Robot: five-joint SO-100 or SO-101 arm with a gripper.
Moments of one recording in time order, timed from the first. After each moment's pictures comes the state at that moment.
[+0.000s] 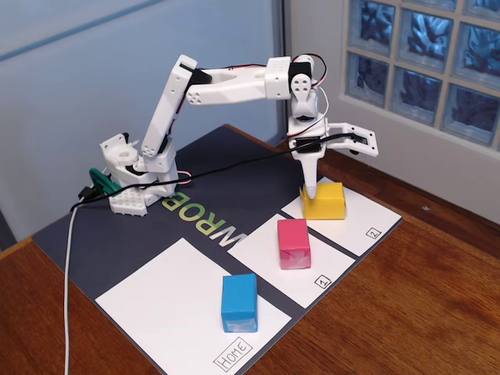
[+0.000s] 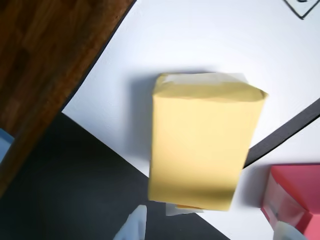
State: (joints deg) arm -36.5 59.3 53.5 82.6 83.4
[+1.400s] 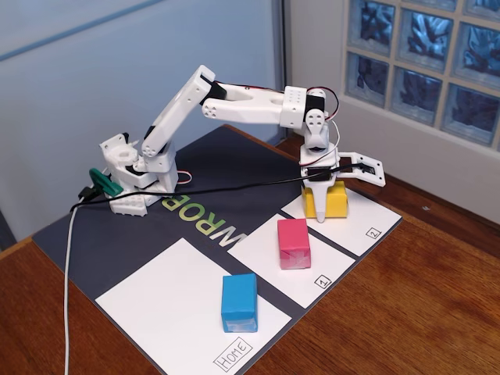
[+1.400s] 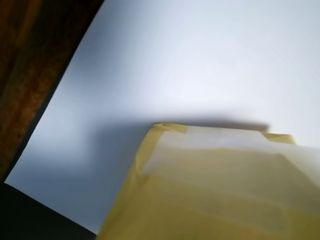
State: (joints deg) arm -36.3 45.9 53.5 70.1 85.7
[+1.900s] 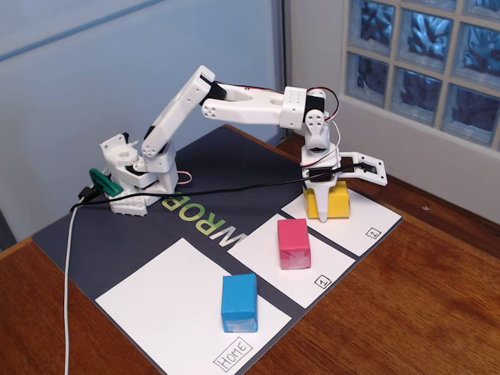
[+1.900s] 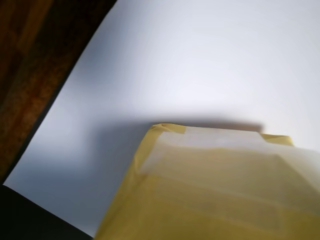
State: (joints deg) arm -35.7 46.3 53.5 69.4 83.8
